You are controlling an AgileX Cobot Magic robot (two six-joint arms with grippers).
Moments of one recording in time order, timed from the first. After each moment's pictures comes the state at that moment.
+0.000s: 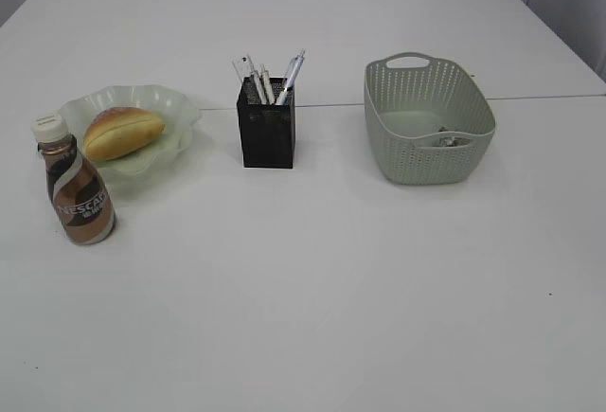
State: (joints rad) left arm -0.20 0.01 -0.52 0.00 1.10 -0.04; right arm -0.07 -0.02 -0.50 0.26 1.17 -0.27
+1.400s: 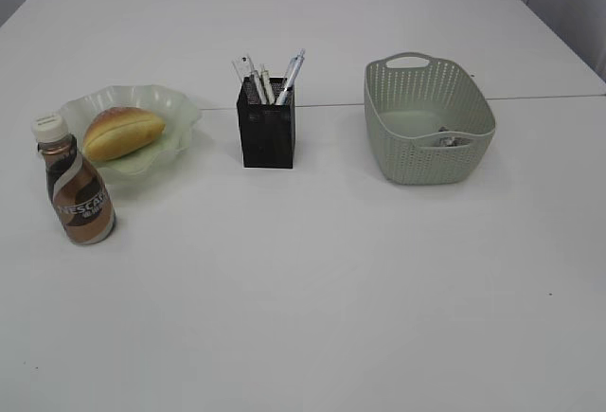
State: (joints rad) left arm -0.20 0.01 -0.52 0.00 1.10 -0.04; right arm -0.07 -0.02 -0.50 0.26 1.17 -0.27
